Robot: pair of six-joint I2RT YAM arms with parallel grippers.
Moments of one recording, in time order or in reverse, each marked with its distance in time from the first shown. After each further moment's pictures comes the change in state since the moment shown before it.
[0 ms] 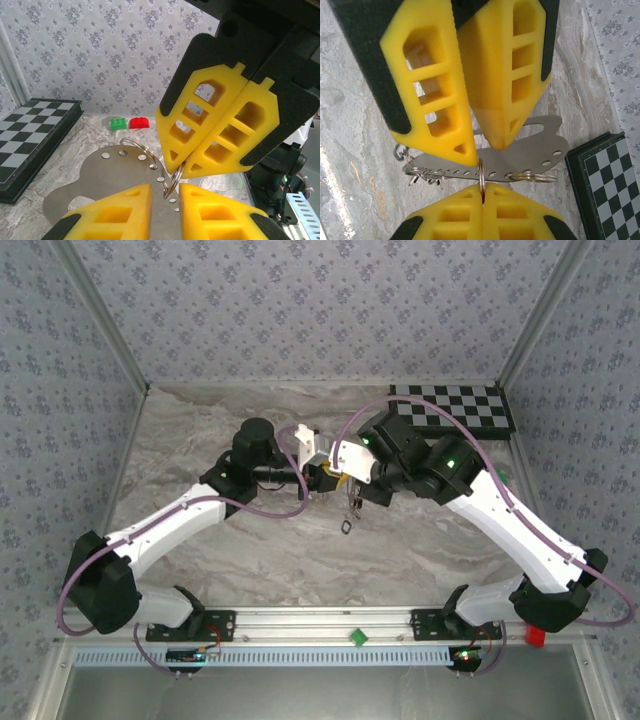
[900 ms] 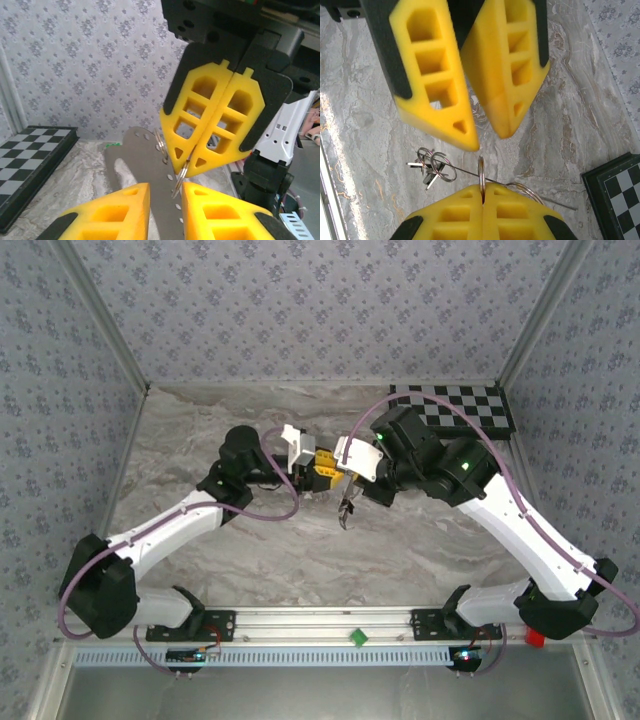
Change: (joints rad) left arm 0.034 -0.023 -0.115 0.299 0.079 -0.151; right arm -0.047 -0.047 -0.016 0.043 -0.142 0.008
